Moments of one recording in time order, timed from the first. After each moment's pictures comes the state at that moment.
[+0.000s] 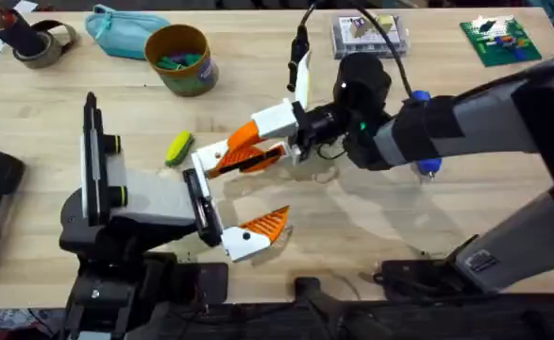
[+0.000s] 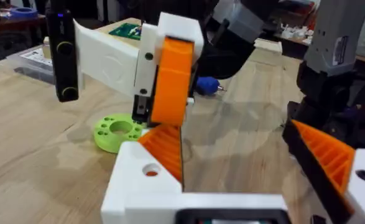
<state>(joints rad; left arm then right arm) -0.06 0.00 0.01 -0.11 1.14 -0.04 0.57 1.85 0.69 1.07 -1.34 1.39</state>
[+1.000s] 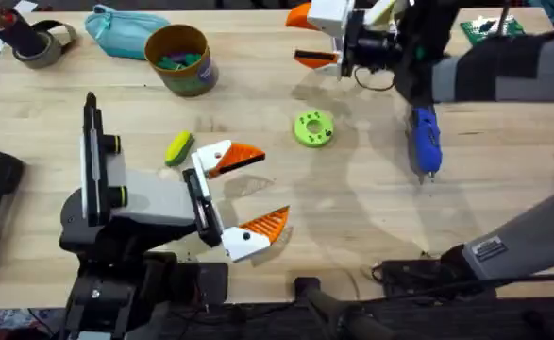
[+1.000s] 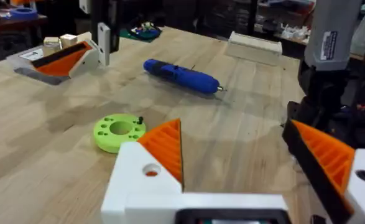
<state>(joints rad) -0.06 0.00 0.01 -0.11 1.14 -0.04 0.21 1.83 0.94 0.66 -0.95 1.07</state>
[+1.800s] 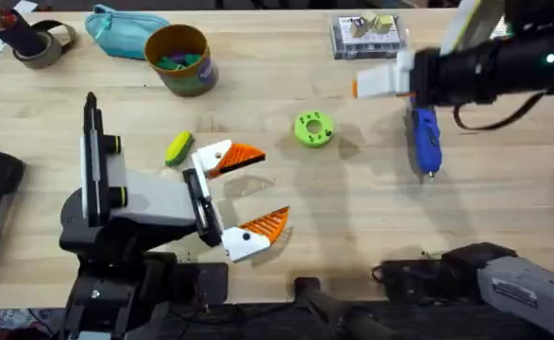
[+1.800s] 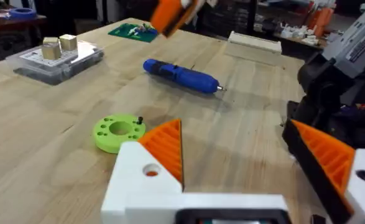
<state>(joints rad) -0.06 0.00 0.01 -0.11 1.14 -0.04 0.20 1.18 1.07 -0.86 -0.31 0.16</state>
